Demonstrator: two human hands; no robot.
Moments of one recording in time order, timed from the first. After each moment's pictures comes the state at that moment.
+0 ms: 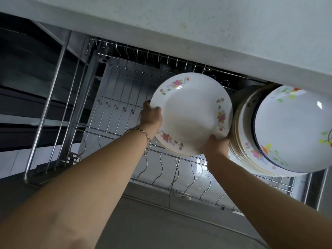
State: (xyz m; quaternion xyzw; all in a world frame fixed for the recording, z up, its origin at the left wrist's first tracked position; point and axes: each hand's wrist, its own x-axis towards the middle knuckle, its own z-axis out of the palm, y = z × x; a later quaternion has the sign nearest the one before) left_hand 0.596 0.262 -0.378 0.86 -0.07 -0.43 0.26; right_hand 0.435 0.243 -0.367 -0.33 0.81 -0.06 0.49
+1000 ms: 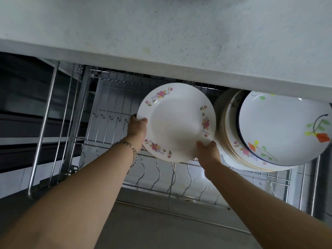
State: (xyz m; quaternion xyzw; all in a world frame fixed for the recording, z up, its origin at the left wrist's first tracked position) left_hand 0.602 0.271 -0.375 0.86 -0.02 -0.43 0.28; right_hand 0.413 0.251 -0.383 -0.37 0.74 -0.02 0.56
